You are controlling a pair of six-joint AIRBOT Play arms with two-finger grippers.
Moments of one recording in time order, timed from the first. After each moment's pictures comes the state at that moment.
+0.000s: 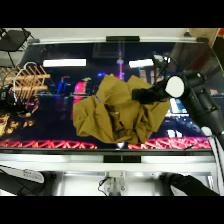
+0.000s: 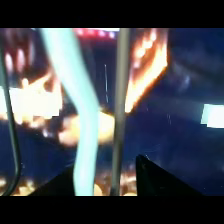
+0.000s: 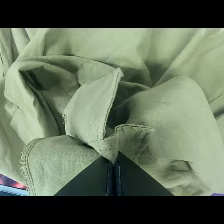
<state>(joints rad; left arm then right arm) 0.60 -1.75 1.39 1.35 -1.06 -0.90 0.42 -1.18 1.32 -1.47 1.23 1.90</state>
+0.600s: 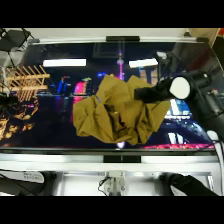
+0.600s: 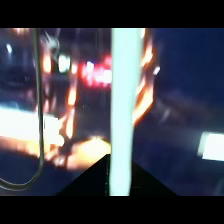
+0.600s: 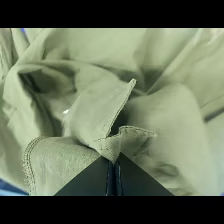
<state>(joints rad) 0.60 -1.63 1.46 1.26 -1.08 -0.97 0.42 -1.13 1.33 -1.53 1.23 1.88</state>
